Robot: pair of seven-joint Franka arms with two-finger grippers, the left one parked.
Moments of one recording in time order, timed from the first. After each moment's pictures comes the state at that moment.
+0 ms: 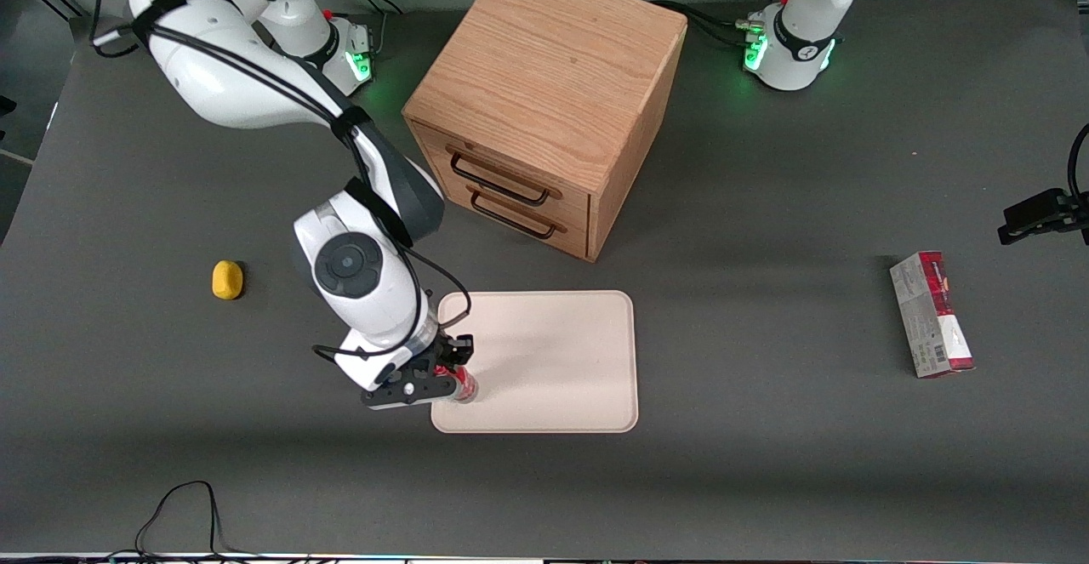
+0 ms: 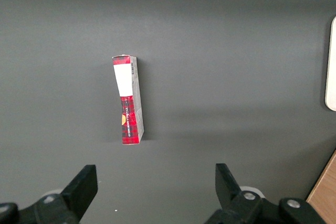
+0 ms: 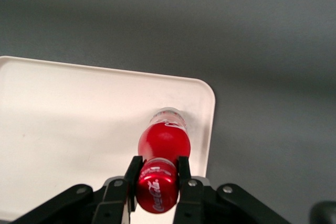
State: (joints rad) arm 0.17 0.84 0.44 -1.18 -0.40 2.08 0.52
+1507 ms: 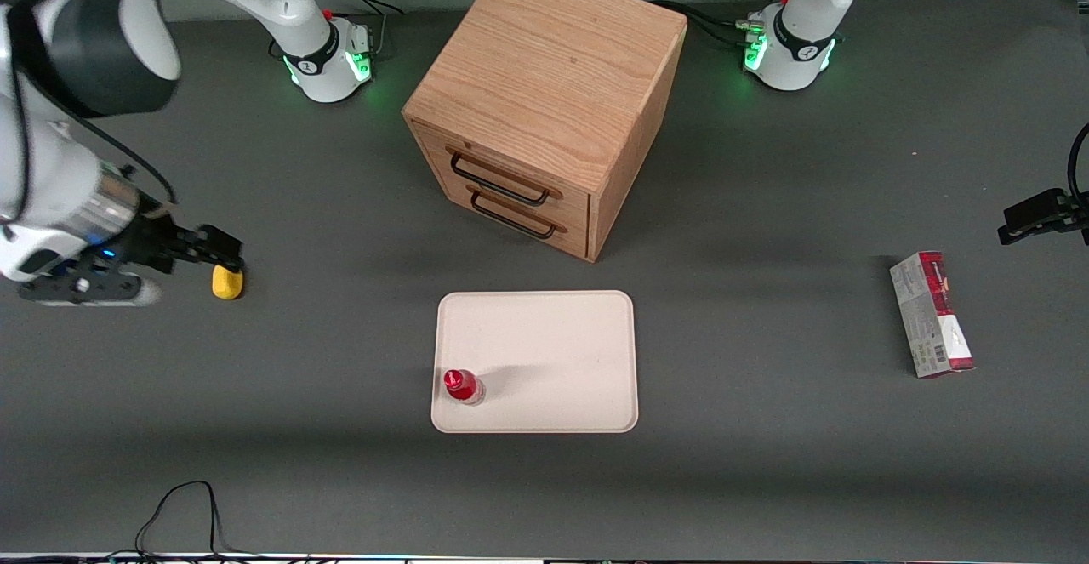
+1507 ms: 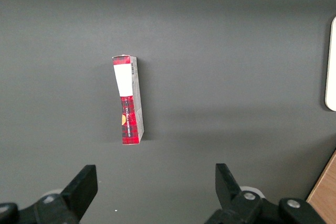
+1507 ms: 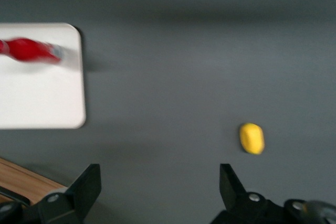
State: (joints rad) arm 0.14 0.09 -0.07 -1.62 -0.01 1.73 0.09
